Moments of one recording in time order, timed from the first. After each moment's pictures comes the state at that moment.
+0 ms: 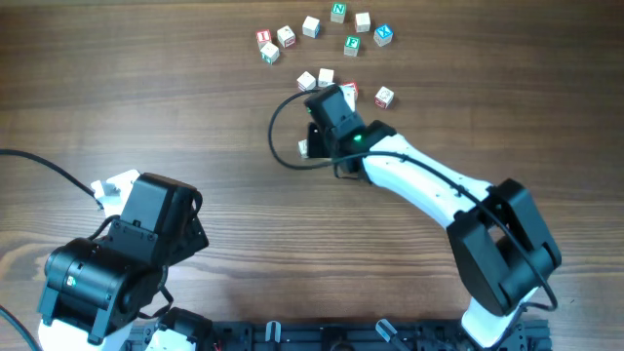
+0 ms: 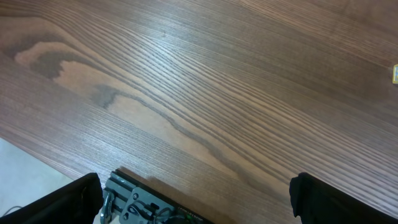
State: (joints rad) left arm -0.37 0.93 1.26 -1.61 -0.43 -0.74; right arm 0.66 1.89 1.27 -0.36 0.13 0.57
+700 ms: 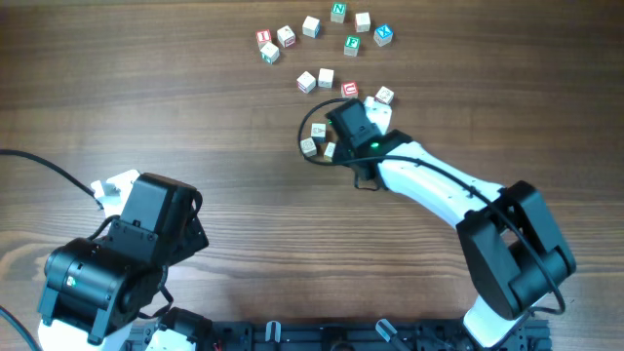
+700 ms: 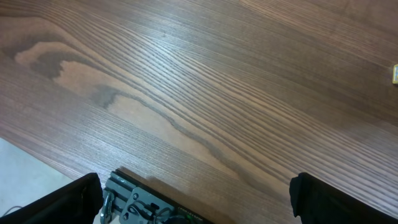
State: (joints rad) left arm -0.37 0.93 1.26 -1.61 -0.43 -0.74; right arm 0.58 1.85 1.12 -0.41 0.22 0.82
